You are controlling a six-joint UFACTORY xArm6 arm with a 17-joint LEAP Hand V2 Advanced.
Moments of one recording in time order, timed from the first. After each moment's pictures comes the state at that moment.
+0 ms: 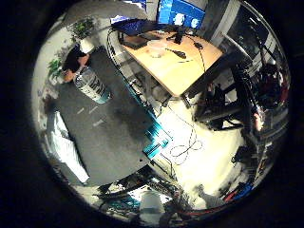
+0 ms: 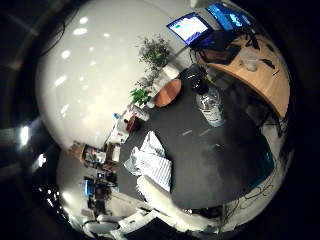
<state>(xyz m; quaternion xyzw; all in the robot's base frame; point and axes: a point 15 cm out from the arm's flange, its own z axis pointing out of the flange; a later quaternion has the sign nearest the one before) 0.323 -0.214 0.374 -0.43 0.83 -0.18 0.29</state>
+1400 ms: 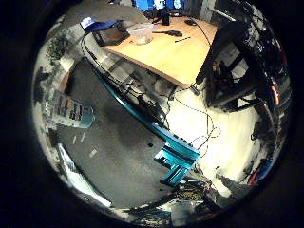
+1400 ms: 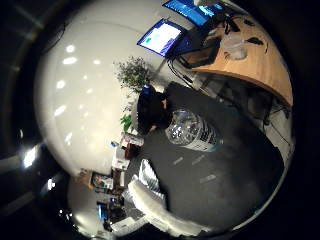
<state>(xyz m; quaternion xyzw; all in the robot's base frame) 0.380 -0.287 0.299 -0.32 0.87 -0.15 0.34</state>
